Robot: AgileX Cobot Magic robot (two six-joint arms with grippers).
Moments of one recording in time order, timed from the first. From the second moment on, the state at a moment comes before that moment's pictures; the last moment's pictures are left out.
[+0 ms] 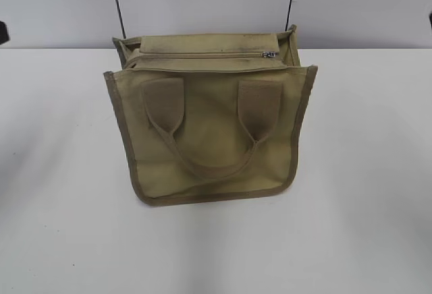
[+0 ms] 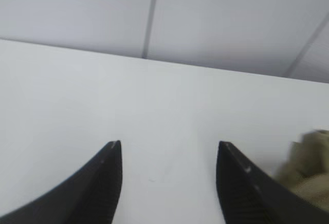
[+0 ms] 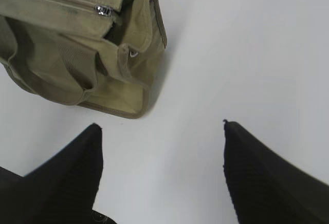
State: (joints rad) left arm -0.10 1.12 -0.62 1.74 -0.14 -1.93; right arm 0.25 1.01 -1.08 0.21 0.97 -0.19
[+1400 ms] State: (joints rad) left arm -0.53 0.31 -0.56 -0.02 1.09 -0.24; right arm 0.25 0.28 -0.81 0.14 1.21 -0.14
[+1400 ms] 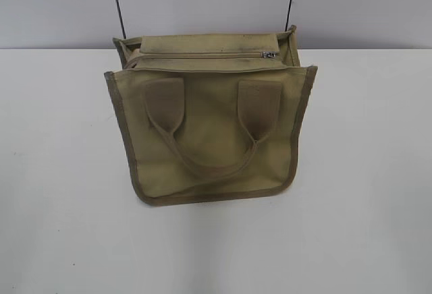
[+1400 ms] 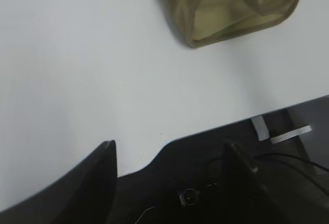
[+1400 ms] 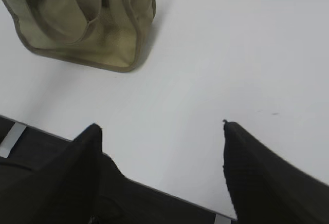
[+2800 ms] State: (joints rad) left arm -0.53 0.07 -0.53 -0.01 1.05 -0.05; right arm 0.25 0.02 -0.47 0.08 1.10 -0.12
